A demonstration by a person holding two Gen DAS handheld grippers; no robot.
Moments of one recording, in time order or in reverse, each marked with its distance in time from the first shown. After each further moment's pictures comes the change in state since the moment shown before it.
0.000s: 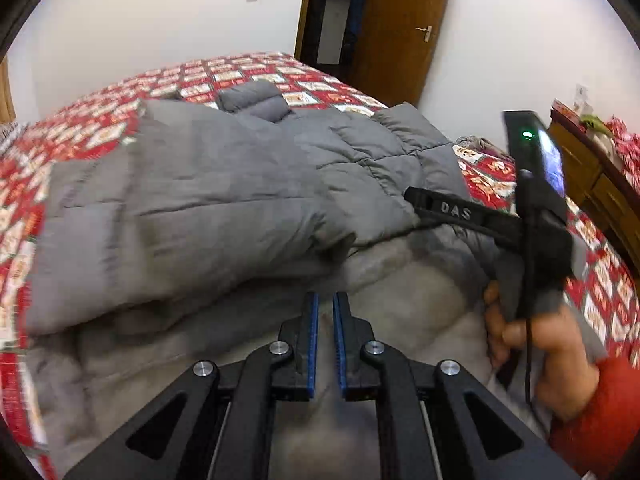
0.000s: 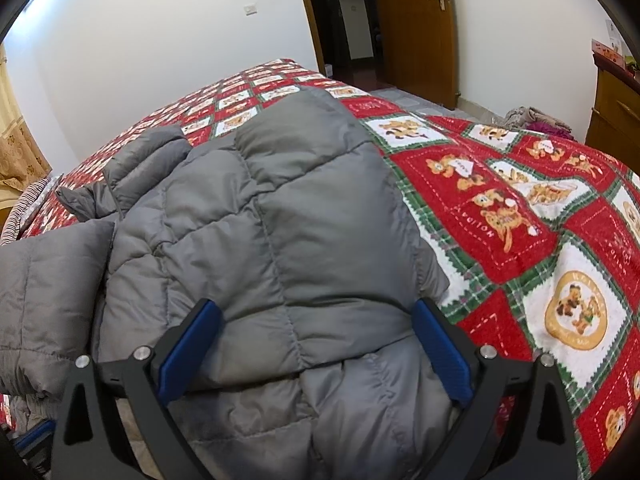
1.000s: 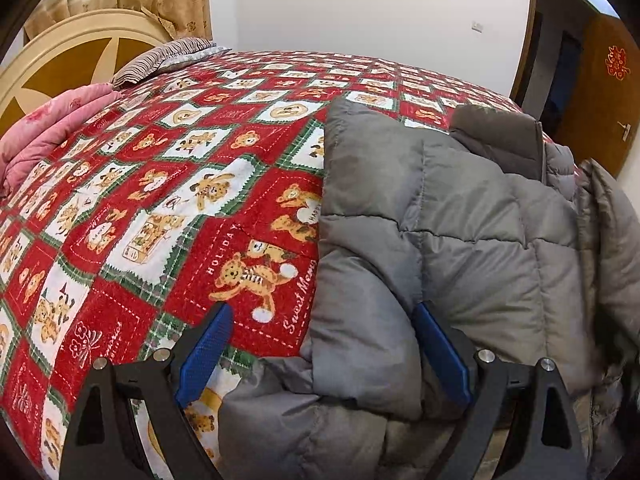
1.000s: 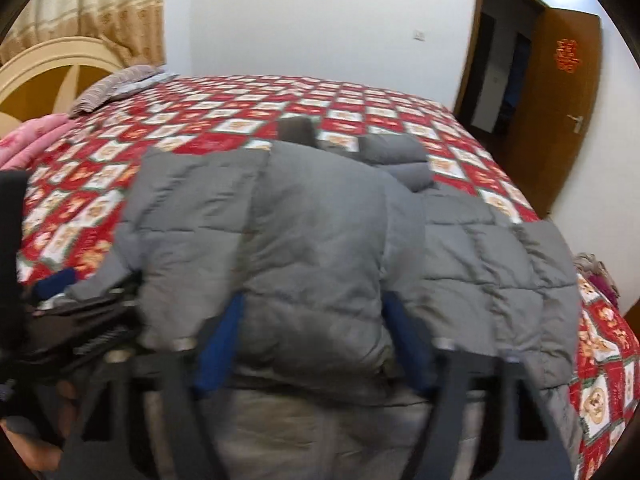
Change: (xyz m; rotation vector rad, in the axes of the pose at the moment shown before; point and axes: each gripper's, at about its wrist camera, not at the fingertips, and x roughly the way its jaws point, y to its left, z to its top) left arm 0.018 0.162 -0.023 -0.497 -0.061 0.557; right arm -0.031 0.183 -0.036 -0.530 -0.061 0.119
